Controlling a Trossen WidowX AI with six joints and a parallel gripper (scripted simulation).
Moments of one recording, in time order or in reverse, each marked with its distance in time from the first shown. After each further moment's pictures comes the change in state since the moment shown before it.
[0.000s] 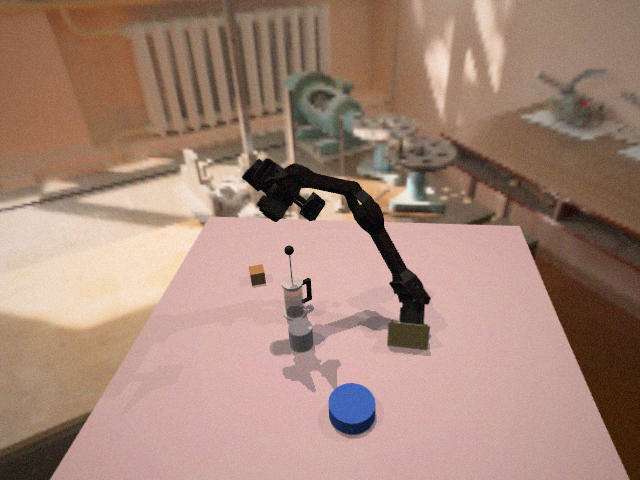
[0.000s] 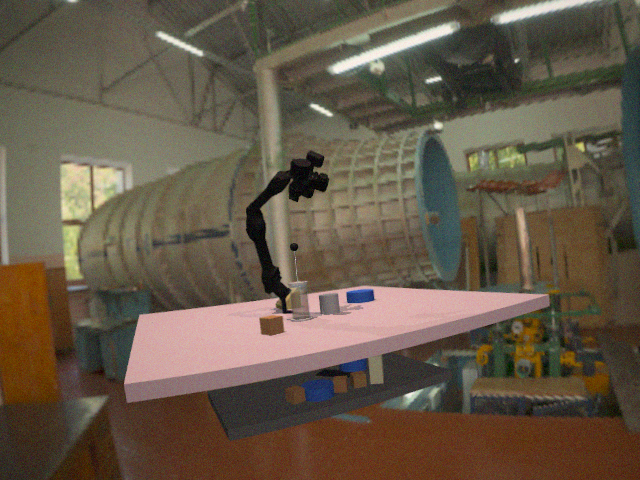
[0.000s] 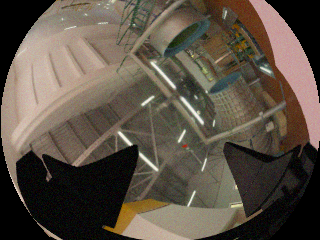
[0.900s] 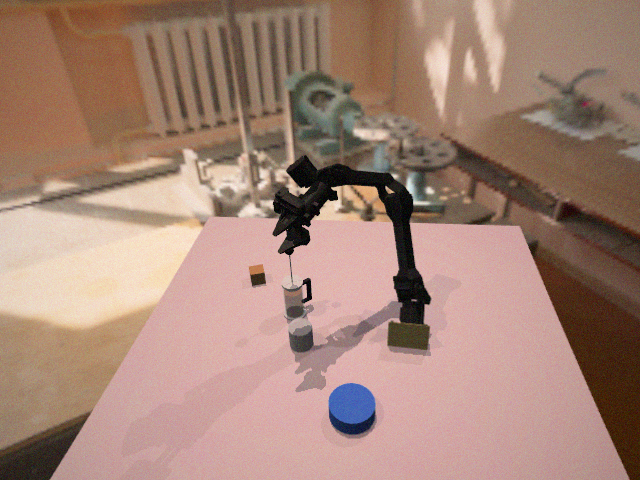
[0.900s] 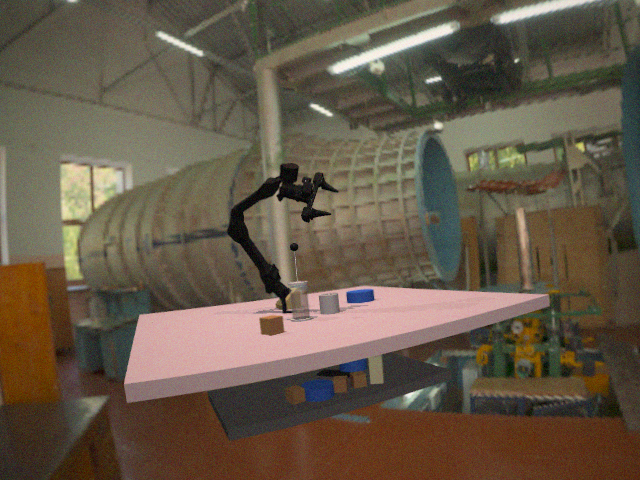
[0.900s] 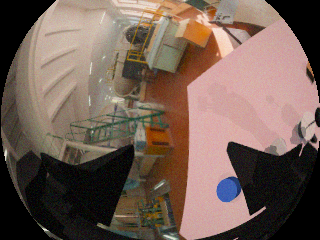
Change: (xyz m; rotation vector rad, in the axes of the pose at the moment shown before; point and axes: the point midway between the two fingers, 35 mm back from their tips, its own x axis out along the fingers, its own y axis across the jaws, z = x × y) arm -0.072 -0.056 0.095 -0.865 -1.395 -0.576
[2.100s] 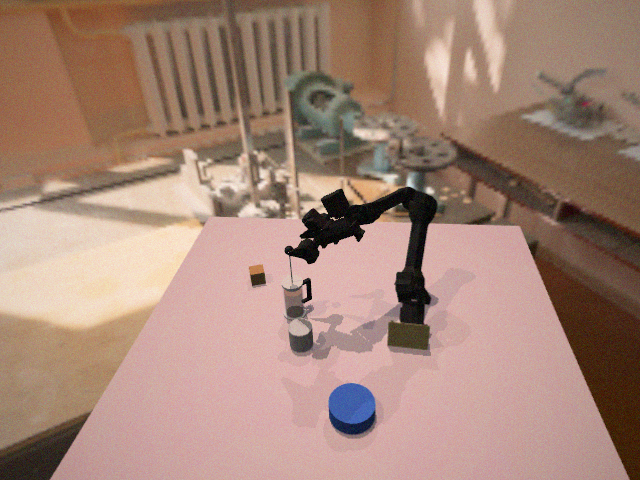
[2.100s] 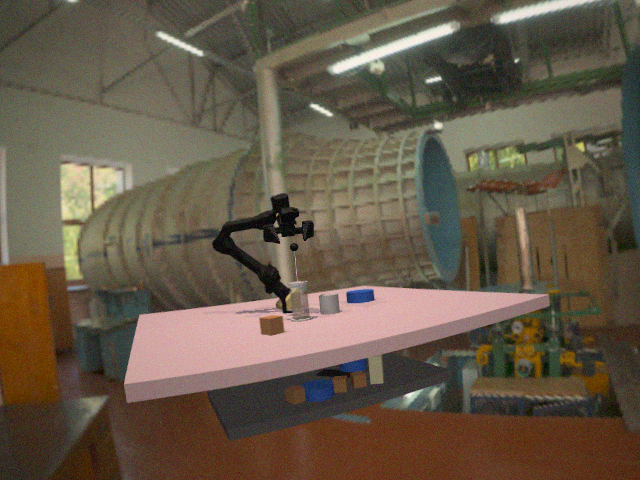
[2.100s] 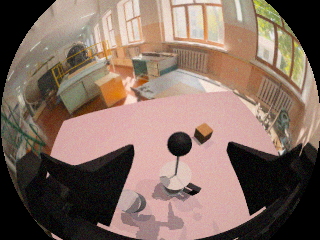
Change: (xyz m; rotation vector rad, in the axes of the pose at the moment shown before) arm -0.076 -0.173 0.016 -0.639 -0.564 -0.945
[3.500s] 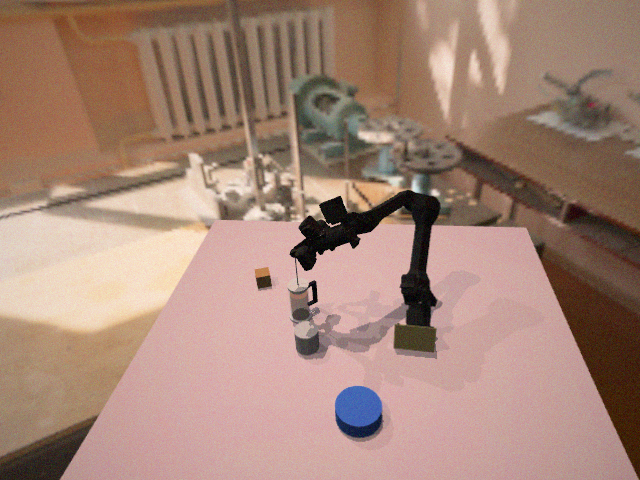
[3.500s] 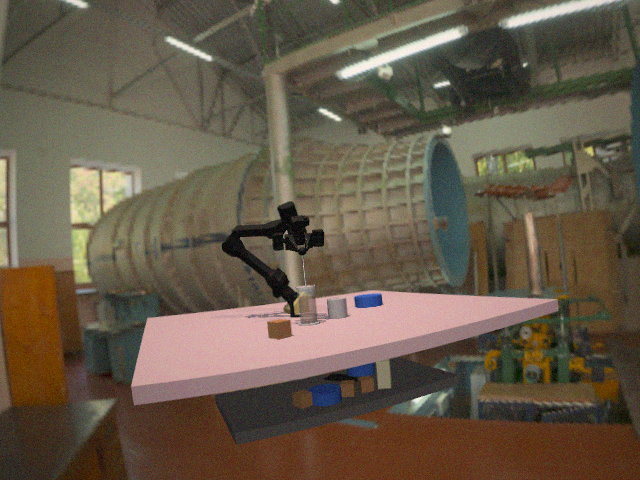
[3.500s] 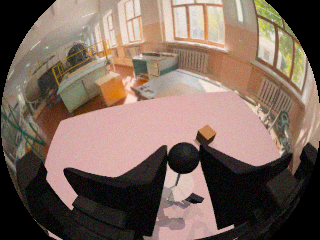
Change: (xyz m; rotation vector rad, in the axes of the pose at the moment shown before) arm 0.033 0.000 -0.003 -0.007 -0.001 -0.001
